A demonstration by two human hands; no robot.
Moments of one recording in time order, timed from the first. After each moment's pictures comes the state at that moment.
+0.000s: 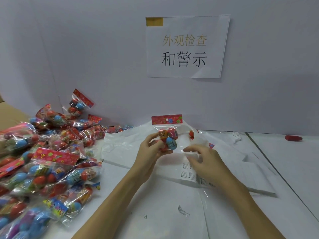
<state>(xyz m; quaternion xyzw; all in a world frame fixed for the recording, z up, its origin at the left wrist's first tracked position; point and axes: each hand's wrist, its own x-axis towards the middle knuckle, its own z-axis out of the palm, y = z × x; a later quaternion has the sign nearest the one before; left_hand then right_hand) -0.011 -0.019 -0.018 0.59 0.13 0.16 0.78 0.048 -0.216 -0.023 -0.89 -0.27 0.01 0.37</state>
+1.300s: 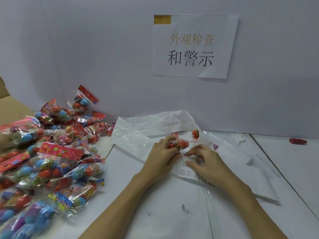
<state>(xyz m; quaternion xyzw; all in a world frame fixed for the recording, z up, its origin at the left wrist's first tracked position) -0.006 -0.012 -0.054 0.93 -0.11 0.27 0.20 0.052 -0.217 -0.028 -0.87 -0.33 0.01 0.35</state>
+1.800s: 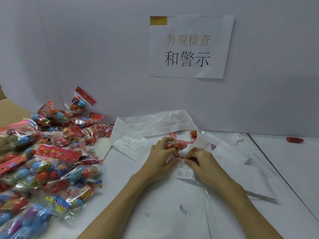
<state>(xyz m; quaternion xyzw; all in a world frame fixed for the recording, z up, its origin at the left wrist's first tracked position) -0.006 -0.012 -0.055 0.92 -0.11 0.23 0.30 0.053 -0.210 -0.037 -0.88 -0.35 -0.02 0.32</state>
